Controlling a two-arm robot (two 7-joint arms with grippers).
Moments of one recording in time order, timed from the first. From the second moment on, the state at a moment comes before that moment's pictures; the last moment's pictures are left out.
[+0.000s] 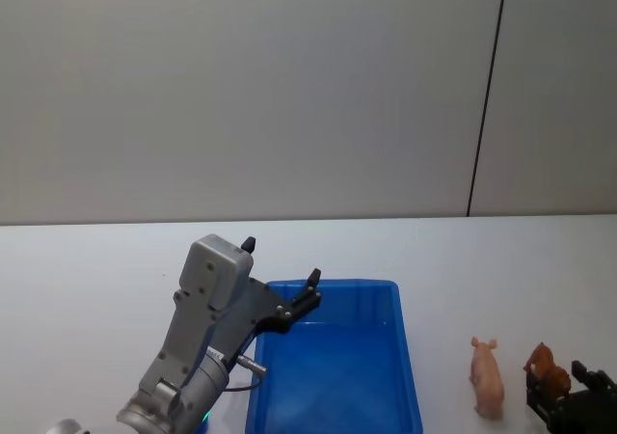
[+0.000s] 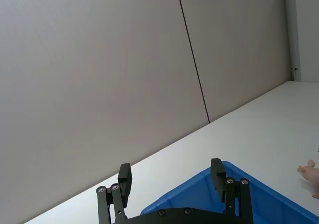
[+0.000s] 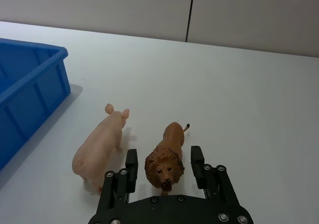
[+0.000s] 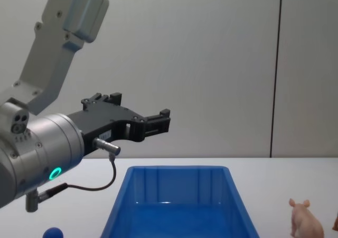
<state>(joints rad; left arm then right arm) -0.24 0.38 0.45 -1.63 -0.20 0.01 -0.01 -0.04 0.34 -0.19 -1.60 0.27 0.16 0.02</state>
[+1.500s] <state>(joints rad) -0.24 0.38 0.45 -1.63 -0.20 0.01 -0.01 0.03 0.28 -0.23 -1.72 0.18 0.08 0.19</state>
